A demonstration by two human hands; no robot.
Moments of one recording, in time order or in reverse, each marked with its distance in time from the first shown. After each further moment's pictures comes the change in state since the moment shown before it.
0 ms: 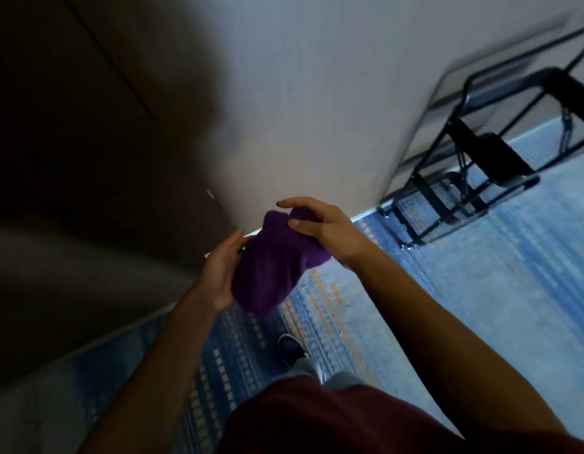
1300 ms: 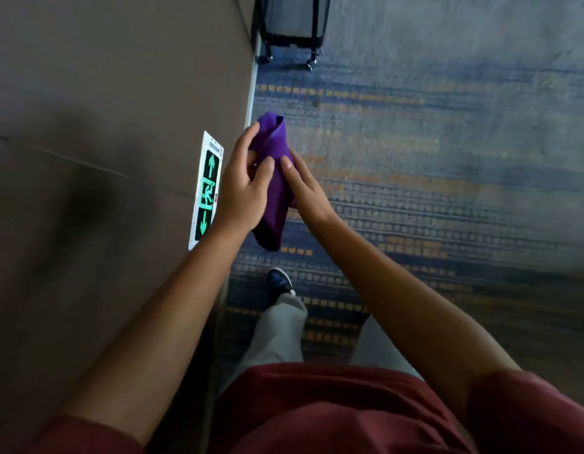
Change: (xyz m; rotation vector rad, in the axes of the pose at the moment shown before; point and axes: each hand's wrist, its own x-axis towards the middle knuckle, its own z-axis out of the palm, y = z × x) left_hand 0.065 -0.008 -0.100 1.385 -0.758 0.440; right_hand 0.015 0.194 0.268 0.683 1.060 0.187
